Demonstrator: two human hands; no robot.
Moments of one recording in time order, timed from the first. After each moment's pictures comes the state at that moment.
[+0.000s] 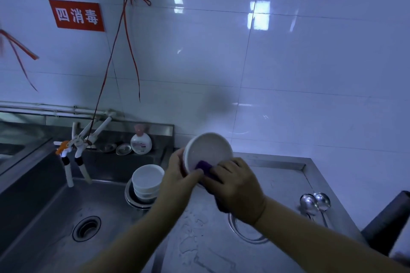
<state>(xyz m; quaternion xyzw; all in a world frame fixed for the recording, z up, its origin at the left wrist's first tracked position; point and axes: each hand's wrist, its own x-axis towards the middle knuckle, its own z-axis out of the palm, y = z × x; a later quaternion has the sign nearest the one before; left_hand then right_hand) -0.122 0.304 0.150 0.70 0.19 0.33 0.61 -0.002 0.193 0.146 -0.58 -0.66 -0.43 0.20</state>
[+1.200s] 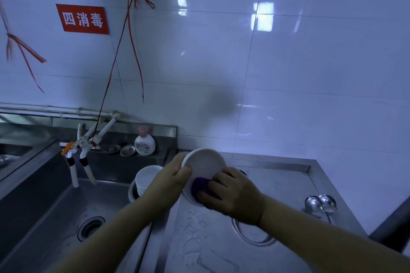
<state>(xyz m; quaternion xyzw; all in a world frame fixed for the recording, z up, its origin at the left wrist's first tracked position) -0.128 0.335 0.157 0.81 0.19 0.22 0.50 0.015 0.196 0.123 -0.50 -0.75 -0.42 0.10</state>
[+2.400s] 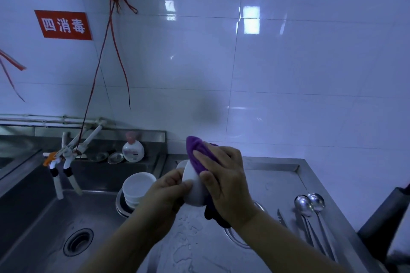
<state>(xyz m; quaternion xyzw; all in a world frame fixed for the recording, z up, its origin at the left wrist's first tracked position) -0.130 0.297 0.161 0.56 0.17 0.17 0.80 -0.008 0.194 0.152 -0.67 -0.53 -0.27 0.45</state>
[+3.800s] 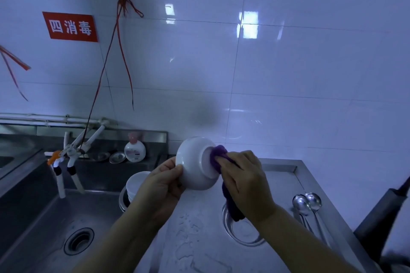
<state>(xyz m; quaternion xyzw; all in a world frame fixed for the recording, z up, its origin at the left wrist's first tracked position) -0.134 0.308 0.173 0.41 0.13 0.24 0.87 -0.006 0.163 0.163 -0.68 -0.54 -0.38 0.32</state>
